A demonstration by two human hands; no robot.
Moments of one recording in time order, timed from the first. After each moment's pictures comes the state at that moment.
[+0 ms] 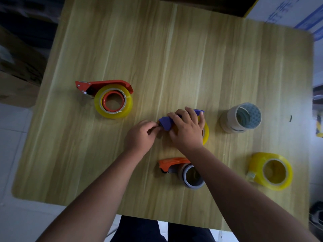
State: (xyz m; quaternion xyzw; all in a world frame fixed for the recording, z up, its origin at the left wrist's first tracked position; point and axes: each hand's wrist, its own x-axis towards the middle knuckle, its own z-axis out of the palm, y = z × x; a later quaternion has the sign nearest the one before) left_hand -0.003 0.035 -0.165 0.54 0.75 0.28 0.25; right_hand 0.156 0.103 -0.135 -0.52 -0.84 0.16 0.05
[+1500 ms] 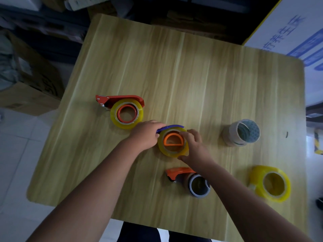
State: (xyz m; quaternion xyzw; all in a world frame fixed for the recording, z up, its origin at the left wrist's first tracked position) left_hand -0.045 0.075 -0.104 0.61 0.71 0.04 0.36; right_hand 0.177 0.091 -0.100 -0.50 -0.78 0.36 -0.07
